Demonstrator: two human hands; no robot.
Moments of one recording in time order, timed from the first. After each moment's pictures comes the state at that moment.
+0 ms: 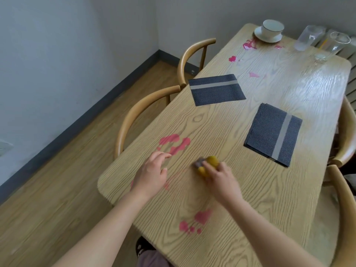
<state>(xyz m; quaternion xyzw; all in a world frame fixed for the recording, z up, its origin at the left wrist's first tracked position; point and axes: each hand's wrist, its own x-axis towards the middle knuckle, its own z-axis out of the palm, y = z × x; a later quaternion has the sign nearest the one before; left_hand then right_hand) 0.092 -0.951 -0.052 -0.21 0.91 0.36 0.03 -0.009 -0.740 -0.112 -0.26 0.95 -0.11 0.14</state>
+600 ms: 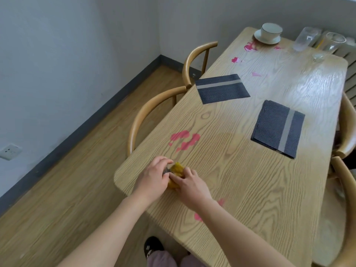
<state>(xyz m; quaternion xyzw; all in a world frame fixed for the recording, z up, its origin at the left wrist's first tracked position) 0.140 -0.969 -0.047 -0.19 0.92 0.35 0.05 0.078 -0.832 -0.091 -0.39 0.89 -0.07 0.21</state>
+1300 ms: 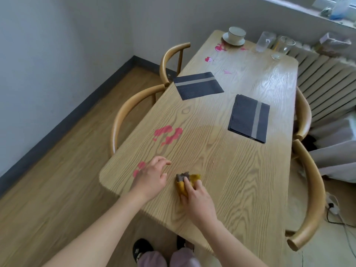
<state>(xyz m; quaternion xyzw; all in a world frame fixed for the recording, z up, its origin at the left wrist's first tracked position) 0.148 -0.953 -0.049 -0.09 0.93 0.34 0.06 0.139 -0.775 -0.095 -0.16 0.96 -0.13 0.18</state>
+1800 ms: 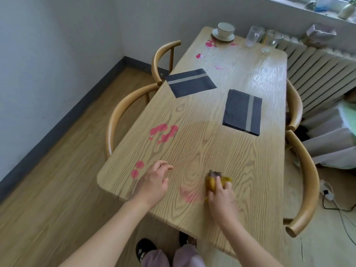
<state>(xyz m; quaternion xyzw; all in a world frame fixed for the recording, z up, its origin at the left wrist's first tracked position) 0.162 -0.941 -0.054 -0.07 0.93 0.35 0.08 0.139 -0.724 -0.096 0.05 0.98 -0.13 0.13</state>
